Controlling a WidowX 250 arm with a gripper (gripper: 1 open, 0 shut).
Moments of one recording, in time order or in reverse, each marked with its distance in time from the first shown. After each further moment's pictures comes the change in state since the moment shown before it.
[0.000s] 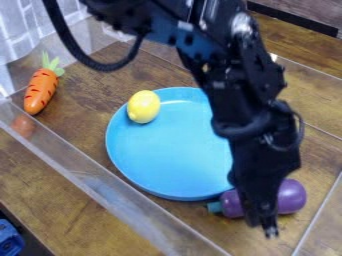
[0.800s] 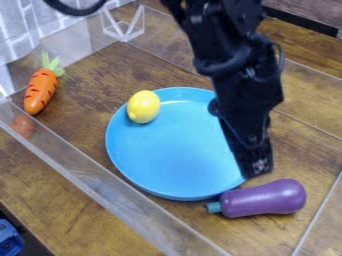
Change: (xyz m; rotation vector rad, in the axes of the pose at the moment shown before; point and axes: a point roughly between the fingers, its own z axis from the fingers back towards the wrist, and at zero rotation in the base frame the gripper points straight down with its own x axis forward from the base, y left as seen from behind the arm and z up) arm 0.006 0.025 0.025 0.078 -0.050 0.030
